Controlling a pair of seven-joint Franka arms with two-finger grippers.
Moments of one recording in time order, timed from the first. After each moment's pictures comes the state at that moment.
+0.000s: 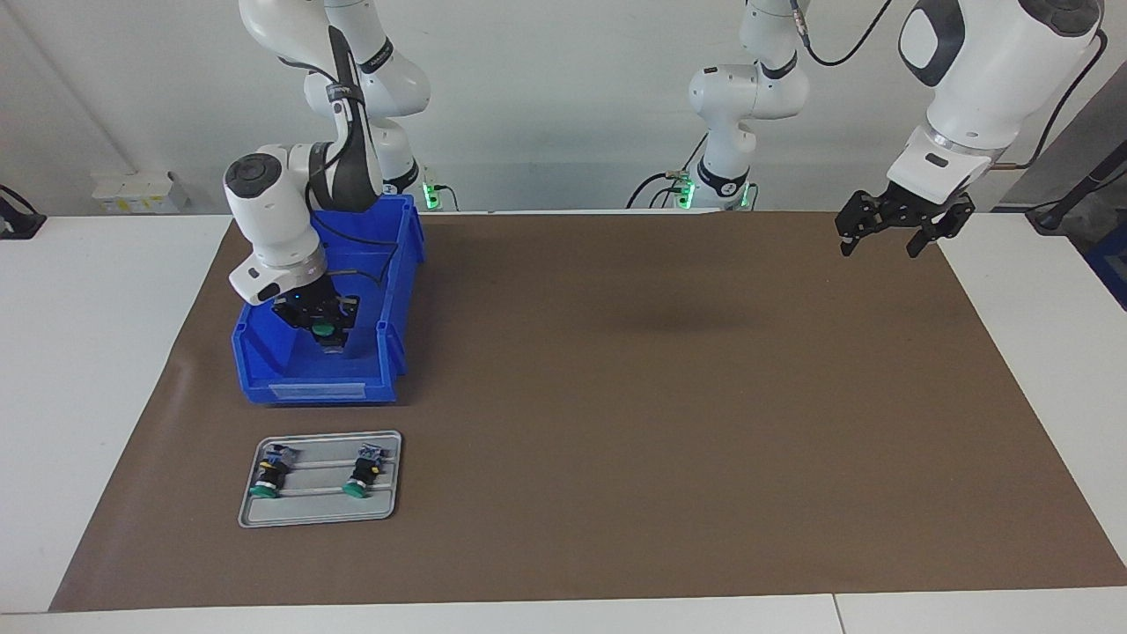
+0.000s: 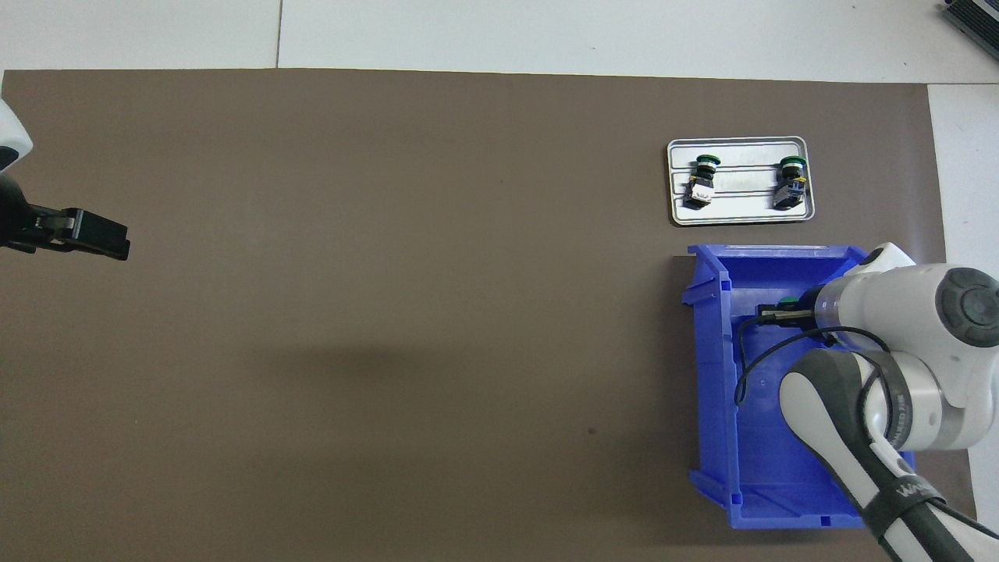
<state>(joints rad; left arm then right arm) -0.11 0.02 0.05 -1.57 0.03 1.58 0.08 0.06 -0.03 -0.09 -2.37 -0.03 2.41 0.02</state>
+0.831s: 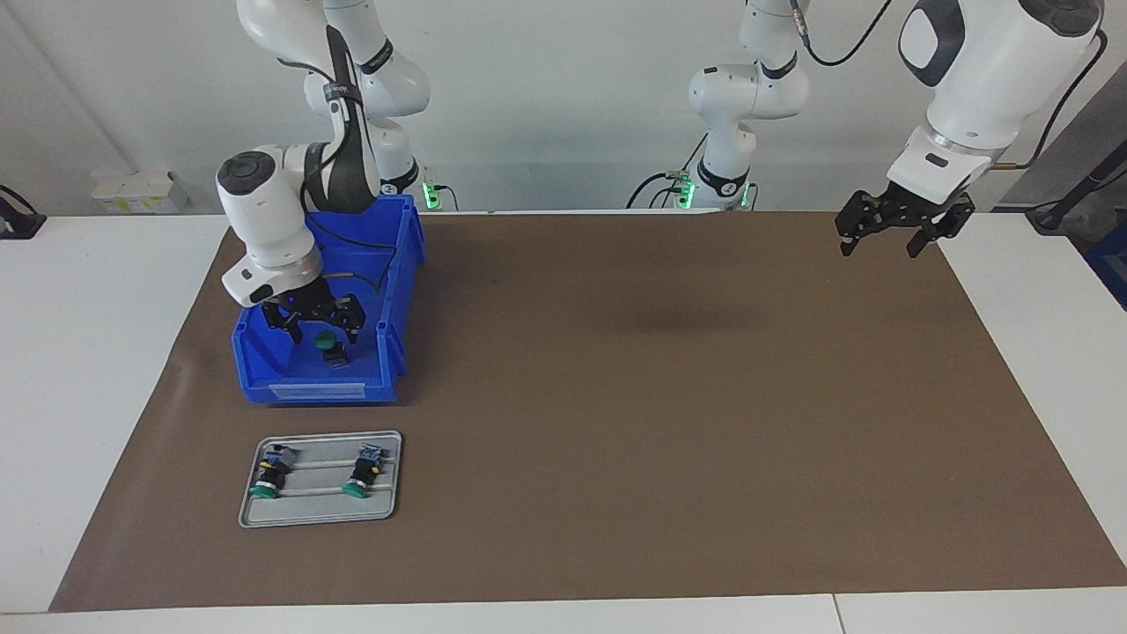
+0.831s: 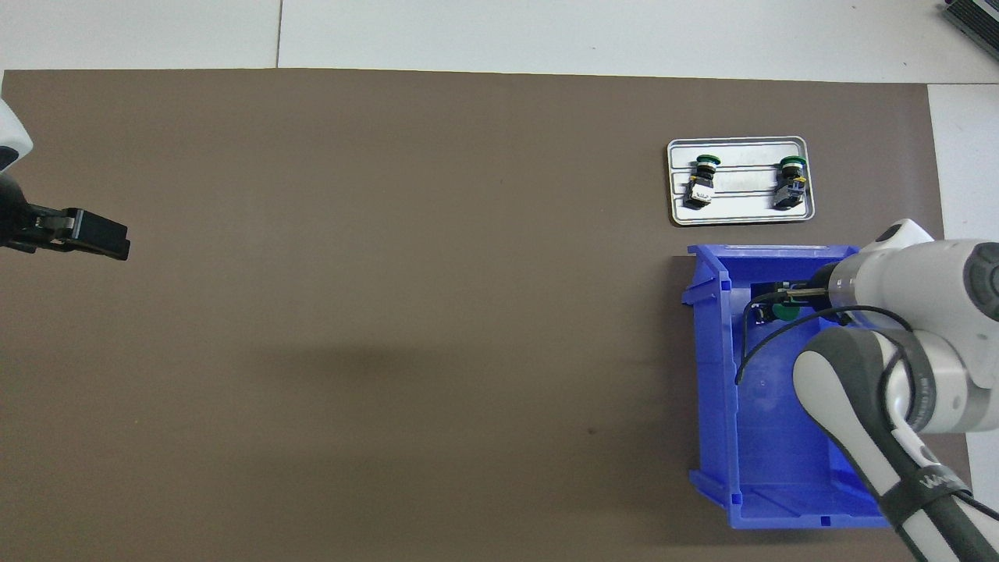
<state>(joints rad) -0.11 0.03 0.05 -1.57 0.03 1.58 0.08 0.06 -0.03 -0.09 -2.20 -0.03 2.25 0.02</state>
